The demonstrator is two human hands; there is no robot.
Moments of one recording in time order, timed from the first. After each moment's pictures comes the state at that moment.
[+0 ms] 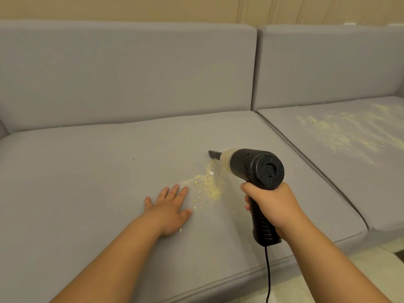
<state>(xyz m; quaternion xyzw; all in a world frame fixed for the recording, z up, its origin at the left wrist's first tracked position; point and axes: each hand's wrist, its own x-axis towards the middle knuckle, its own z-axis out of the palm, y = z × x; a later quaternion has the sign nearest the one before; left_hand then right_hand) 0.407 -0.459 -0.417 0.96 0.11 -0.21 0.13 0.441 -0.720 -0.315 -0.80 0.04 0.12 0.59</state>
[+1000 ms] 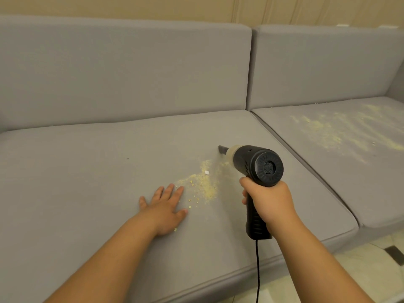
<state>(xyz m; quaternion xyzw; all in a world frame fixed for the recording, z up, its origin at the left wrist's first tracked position) 0.407 -0.461 -0.419 0.96 0.11 -0.21 0.13 0.440 -0.716 -0.318 -0.79 0.09 0.06 0.60</state>
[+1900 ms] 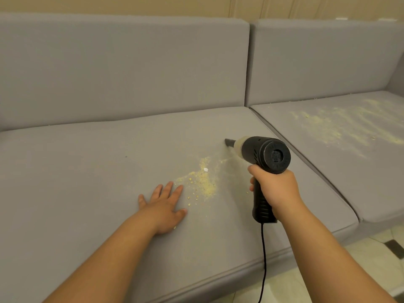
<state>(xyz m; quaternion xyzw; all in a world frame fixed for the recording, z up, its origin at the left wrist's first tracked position) 0.407 -0.461 -0.422 0.96 0.10 -0.21 0.12 0.468 -0.728 -0.324 -0.78 0.12 0.03 0.61</state>
